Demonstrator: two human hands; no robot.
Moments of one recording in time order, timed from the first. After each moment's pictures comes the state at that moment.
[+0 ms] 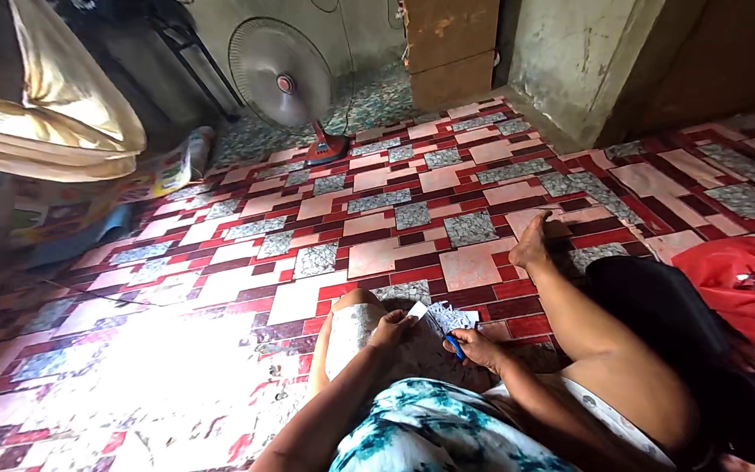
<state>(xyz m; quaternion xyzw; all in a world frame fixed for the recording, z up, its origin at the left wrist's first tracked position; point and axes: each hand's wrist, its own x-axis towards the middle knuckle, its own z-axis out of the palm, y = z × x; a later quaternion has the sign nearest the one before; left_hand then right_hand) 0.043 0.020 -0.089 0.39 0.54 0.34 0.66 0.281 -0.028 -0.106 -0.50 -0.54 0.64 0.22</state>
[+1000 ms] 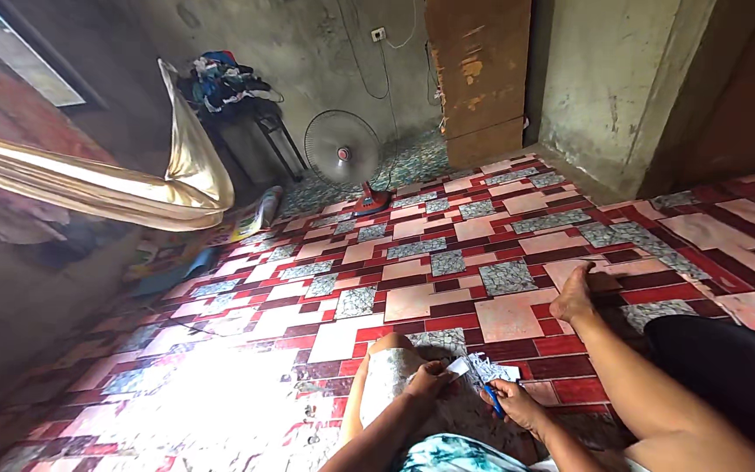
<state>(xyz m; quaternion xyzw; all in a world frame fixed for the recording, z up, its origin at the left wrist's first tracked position) 0.044 0.017 -0.088 0.43 0.54 0.28 0.66 0.277 -0.022 -0.109 -0.53 -0.51 0.63 0.25</state>
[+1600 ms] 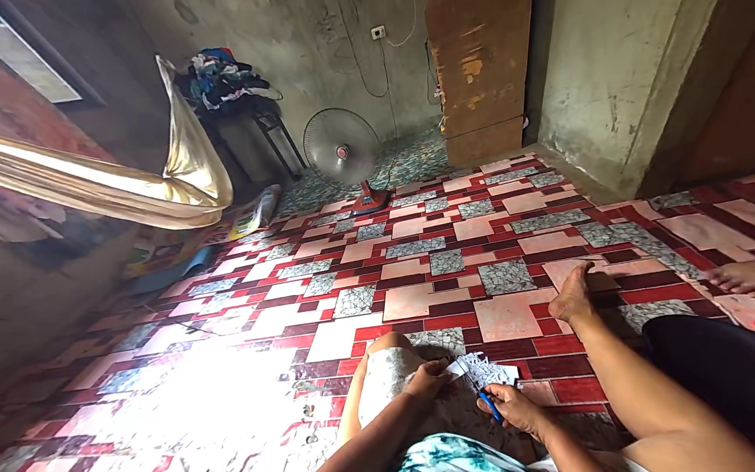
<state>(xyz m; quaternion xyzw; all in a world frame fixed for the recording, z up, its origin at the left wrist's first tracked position) 0.045 0.016 -0.085 0.43 0.55 0.27 0.66 0.279 -0.023 -0.108 -0.50 -0.56 0.63 0.20</state>
